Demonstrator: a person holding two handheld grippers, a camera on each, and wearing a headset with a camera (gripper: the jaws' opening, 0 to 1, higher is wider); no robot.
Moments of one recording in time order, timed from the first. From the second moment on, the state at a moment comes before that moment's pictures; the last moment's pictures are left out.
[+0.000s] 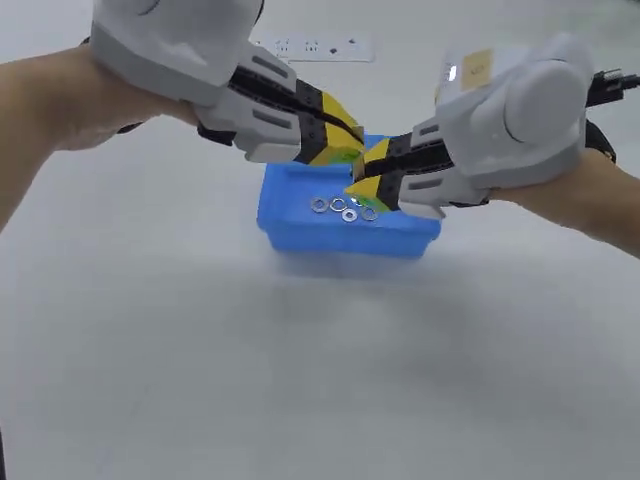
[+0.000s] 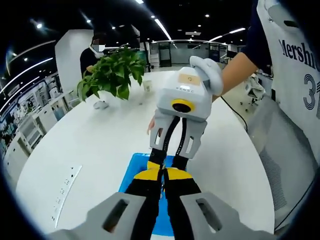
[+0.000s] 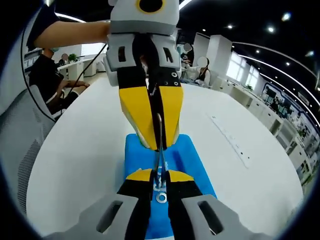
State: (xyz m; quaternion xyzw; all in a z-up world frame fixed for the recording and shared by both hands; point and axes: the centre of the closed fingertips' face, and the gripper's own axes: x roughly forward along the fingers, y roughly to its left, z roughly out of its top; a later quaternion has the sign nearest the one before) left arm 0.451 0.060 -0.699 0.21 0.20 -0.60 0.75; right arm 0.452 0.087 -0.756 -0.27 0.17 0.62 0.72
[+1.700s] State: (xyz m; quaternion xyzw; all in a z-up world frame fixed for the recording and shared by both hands) left arm 0.378 0.056 -0.631 0.22 0.16 -0.63 0.73; right arm 0.390 0.070 -0.692 -0.23 0.13 0.68 0.69
